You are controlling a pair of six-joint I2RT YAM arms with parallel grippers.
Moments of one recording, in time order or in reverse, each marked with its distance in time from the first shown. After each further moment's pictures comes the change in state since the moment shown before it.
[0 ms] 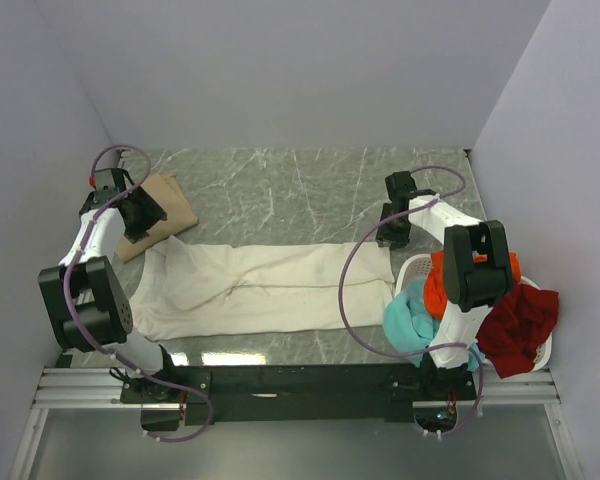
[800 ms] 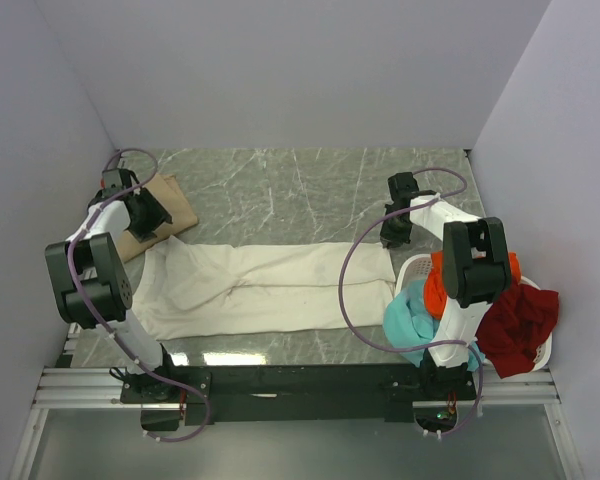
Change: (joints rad) left arm -0.002 0.180 0.060 0.032 0.047 0.029; right arm -0.026 0.048 0.002 0.039 -0.026 0.000
